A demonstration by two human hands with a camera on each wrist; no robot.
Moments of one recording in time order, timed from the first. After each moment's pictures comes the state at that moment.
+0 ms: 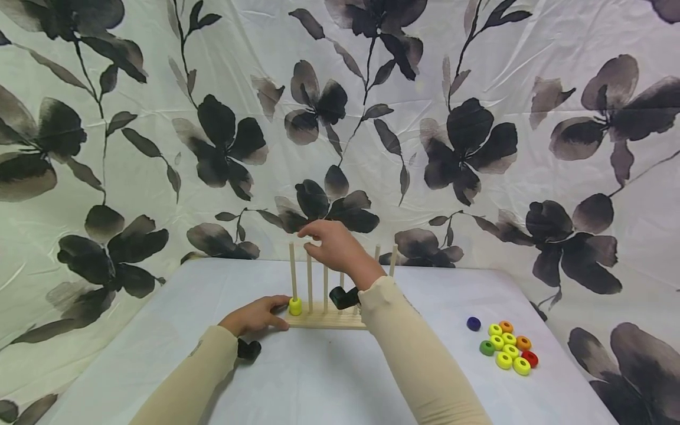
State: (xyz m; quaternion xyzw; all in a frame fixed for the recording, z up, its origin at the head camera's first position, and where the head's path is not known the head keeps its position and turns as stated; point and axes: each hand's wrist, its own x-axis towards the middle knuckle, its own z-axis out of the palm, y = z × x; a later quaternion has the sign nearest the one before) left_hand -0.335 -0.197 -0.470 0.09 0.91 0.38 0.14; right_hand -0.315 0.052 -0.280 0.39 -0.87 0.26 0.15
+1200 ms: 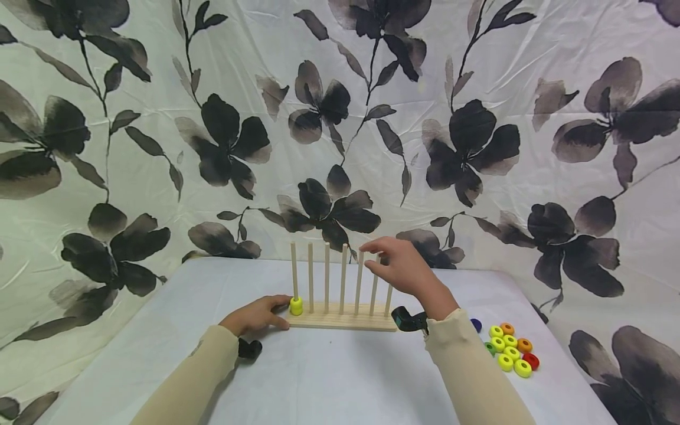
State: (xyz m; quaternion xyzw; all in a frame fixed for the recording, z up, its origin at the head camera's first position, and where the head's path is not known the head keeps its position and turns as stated) left_hand -0.334 -0.199 -0.472 0.09 0.91 0.38 0.14; right_hand -0.286 0.160 -0.303 0.32 -0.89 0.27 0.16
